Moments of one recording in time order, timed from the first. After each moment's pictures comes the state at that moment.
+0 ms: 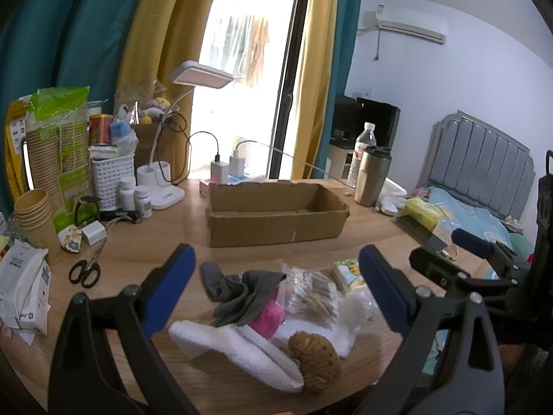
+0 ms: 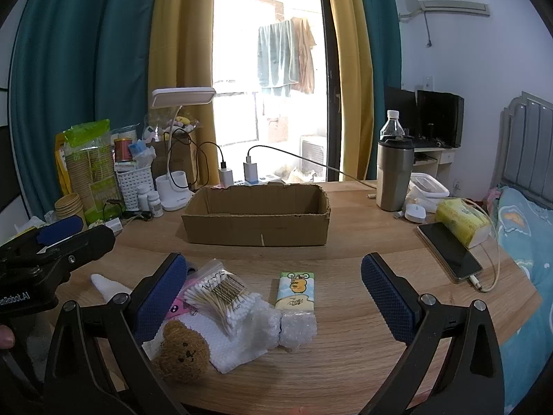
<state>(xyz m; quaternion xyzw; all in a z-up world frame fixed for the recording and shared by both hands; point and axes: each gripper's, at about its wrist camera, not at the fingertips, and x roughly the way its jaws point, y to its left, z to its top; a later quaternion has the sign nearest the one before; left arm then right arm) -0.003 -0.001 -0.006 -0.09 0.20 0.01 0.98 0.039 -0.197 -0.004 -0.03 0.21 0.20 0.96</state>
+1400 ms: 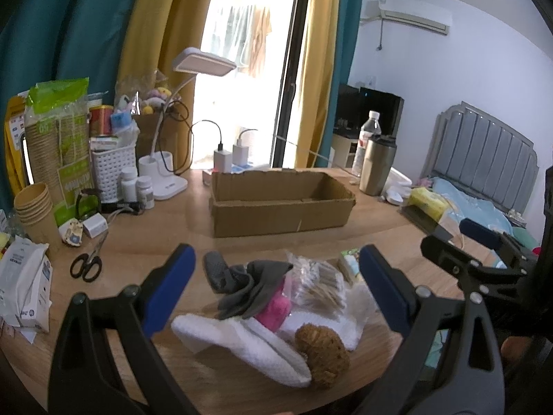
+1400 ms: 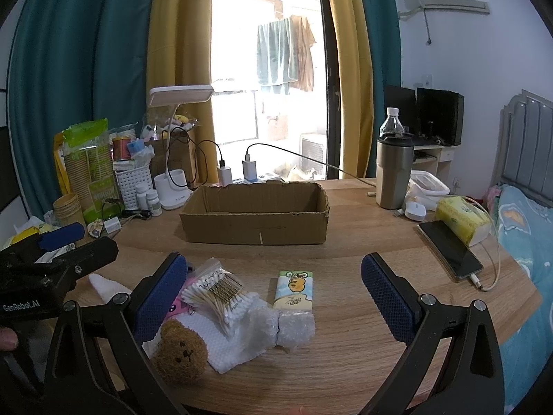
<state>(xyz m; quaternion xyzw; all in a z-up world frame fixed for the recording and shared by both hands) 0.005 -0.001 -0.015 -0.08 0.23 0.01 0.97 0.040 -0.198 -0.005 -0.03 0.21 0.21 0.95</state>
